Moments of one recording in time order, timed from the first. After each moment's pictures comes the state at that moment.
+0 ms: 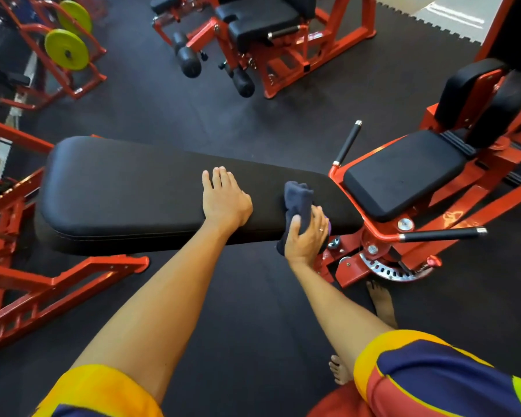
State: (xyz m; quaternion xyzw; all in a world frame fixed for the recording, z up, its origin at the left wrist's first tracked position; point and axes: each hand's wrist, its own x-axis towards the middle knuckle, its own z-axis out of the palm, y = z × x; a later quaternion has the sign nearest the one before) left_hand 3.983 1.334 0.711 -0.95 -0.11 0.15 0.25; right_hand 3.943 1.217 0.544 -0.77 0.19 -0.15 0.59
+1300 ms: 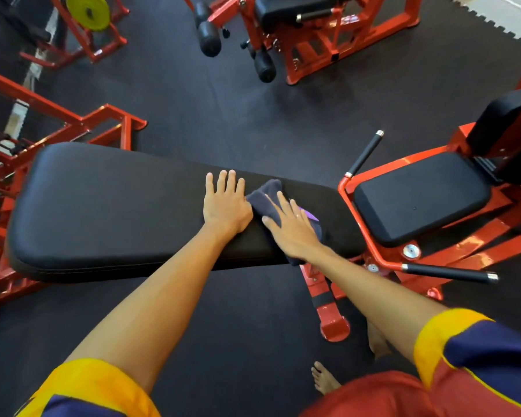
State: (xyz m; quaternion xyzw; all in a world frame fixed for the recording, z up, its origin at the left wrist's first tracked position) left_hand 4.030 1.342 0.694 -0.95 -0.09 0.18 0.23; right_hand 4.034 1.186 0.604 -0.86 -0.20 0.25 0.40
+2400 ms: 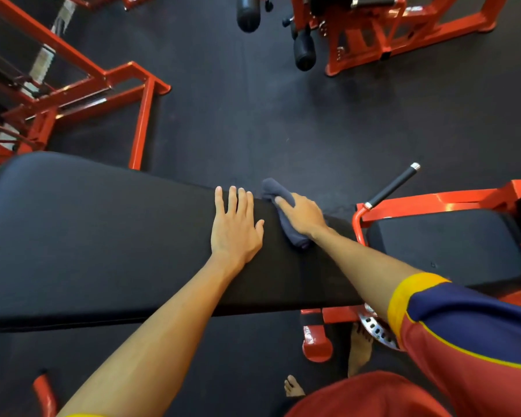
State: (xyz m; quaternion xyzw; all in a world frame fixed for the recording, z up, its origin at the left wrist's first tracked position) left_hand 4.079 1.335 0.656 -0.93 -0.14 0.15 0.29; right_hand 4.208 1.229 0.545 -0.86 -0.19 0.29 0.37
